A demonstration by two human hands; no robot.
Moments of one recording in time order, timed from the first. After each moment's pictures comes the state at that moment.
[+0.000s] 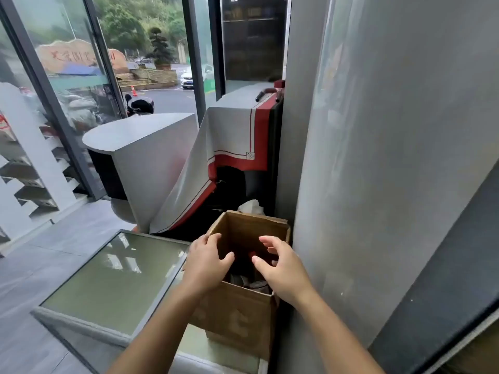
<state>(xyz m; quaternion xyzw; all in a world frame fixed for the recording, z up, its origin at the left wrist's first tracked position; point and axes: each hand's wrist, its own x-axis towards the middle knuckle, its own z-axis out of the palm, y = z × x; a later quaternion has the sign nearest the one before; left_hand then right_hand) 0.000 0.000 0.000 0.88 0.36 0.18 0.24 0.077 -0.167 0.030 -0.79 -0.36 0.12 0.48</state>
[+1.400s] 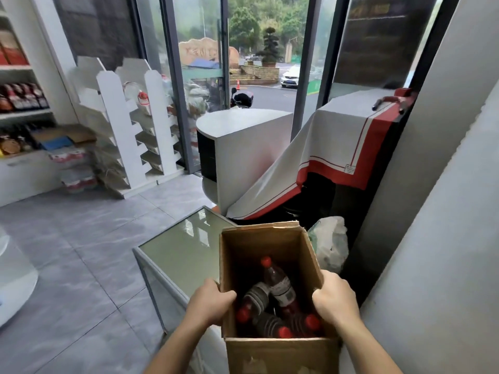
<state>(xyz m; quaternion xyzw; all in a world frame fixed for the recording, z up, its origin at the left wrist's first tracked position) -0.125 0.019 -0.026 0.68 0.60 0.12 0.41 0.092 -0.094 -0.009 -0.89 -0.36 0.15 0.24</state>
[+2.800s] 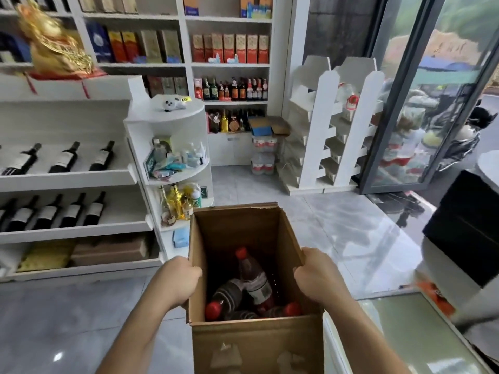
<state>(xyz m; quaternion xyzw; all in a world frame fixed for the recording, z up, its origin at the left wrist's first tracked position) -0.572 0.284 0.035 0.42 0.83 0.25 0.26 -0.322 0.361 0.049 -0.60 -0.72 0.32 0.16</state>
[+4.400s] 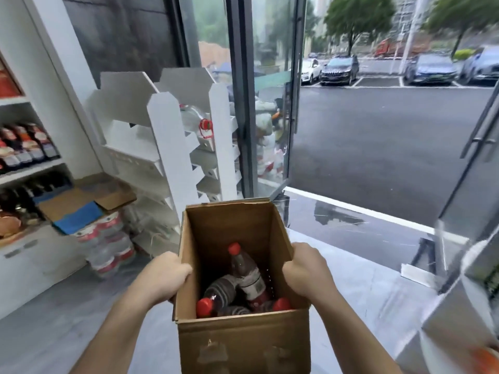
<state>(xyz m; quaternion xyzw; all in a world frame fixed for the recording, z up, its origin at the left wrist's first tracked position) -0.569 1.319 0.067 0.73 0.60 0.09 0.31 -0.346 1.208 0.039 -0.83 -0.42 0.19 0.30</state>
